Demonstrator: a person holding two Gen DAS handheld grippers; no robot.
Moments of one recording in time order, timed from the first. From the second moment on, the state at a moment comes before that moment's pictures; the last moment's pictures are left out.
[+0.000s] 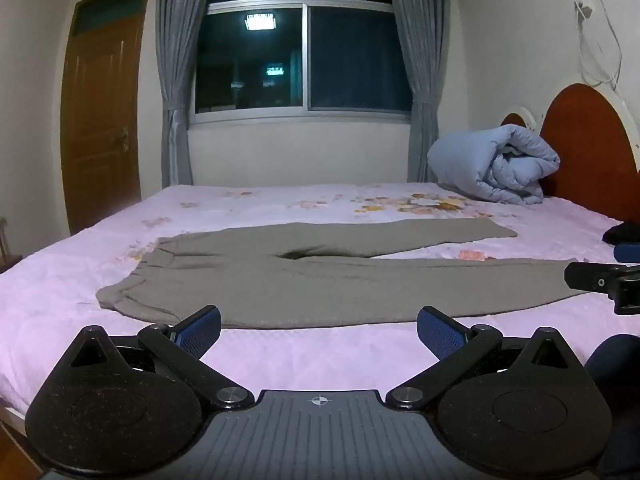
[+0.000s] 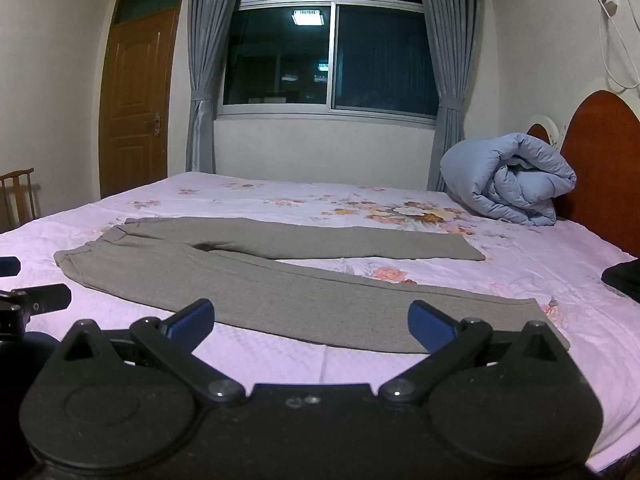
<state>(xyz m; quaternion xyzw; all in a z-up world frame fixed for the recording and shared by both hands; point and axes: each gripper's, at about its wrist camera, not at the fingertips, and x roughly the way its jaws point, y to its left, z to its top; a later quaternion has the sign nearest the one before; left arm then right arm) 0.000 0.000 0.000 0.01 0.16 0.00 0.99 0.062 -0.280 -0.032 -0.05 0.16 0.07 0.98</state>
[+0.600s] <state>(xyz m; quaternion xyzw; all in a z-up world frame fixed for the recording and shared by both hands) 0.000 0.000 0.000 0.02 0.15 0.00 0.99 0.062 -0.281 -0.033 -0.05 0.16 0.07 0.98</state>
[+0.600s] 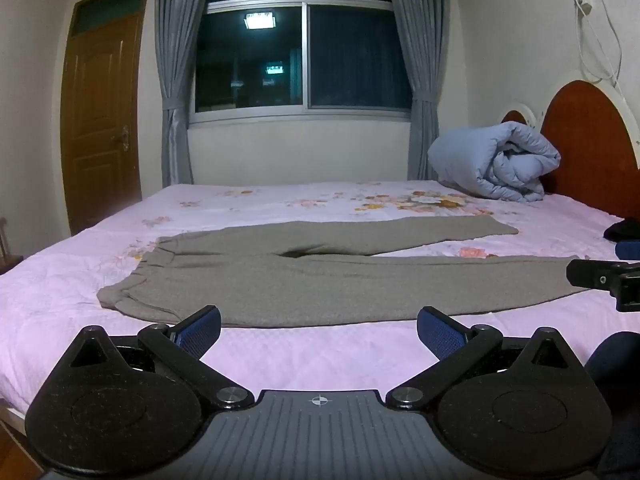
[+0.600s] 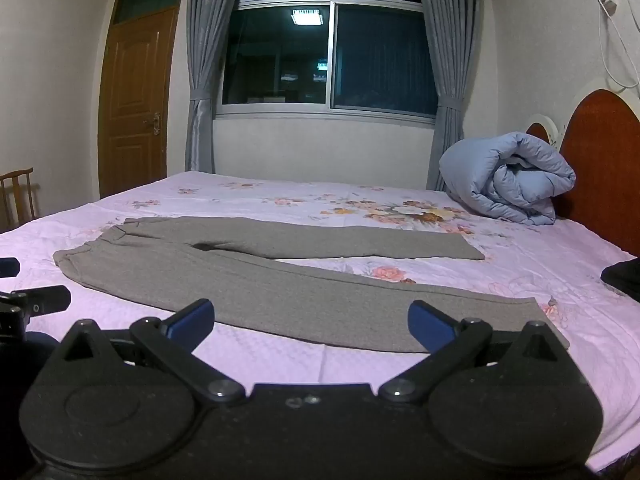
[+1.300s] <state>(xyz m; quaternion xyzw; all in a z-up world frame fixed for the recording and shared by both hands) 0.003 0.001 -0.008 0.02 0.16 0.00 0.99 0.063 -0.279 -0.035 -0.06 0.16 0.07 0.98</state>
